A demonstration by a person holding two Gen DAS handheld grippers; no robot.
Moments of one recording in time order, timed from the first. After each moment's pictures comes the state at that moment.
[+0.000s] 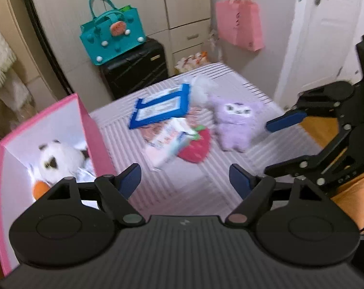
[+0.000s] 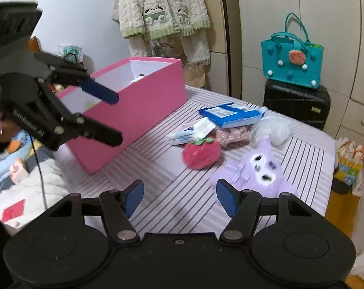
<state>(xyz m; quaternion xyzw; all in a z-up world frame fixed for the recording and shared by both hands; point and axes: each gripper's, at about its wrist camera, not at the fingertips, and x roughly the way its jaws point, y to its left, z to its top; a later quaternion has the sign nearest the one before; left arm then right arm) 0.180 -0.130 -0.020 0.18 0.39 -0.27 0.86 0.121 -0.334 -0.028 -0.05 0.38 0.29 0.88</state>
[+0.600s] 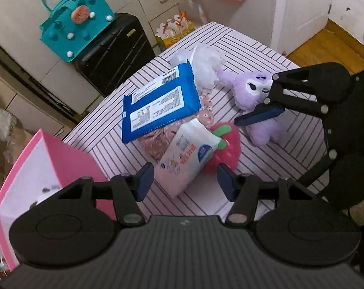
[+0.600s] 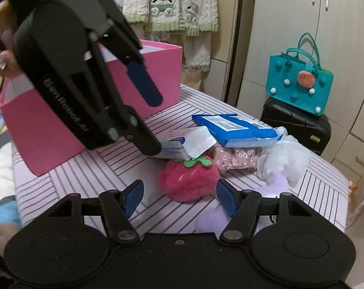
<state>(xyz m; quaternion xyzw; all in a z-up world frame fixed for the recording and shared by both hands) 0.265 -0.174 -0.055 0.30 0.45 -0.31 0.78 0.166 -0.285 -0.076 -0.14 0.34 0.28 0.89</state>
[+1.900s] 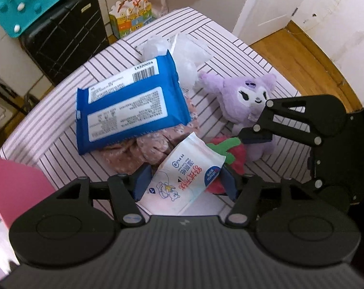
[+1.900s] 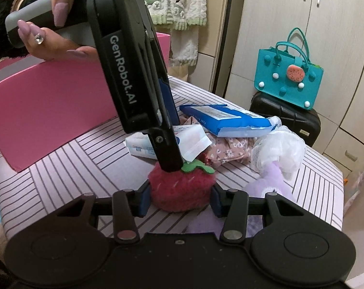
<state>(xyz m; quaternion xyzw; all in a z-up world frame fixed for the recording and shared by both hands) 0.327 -0.182 -0.082 0.21 0.54 -0.41 0.70 0.166 -0.284 -0.088 -0.15 0.35 0.25 0.89</state>
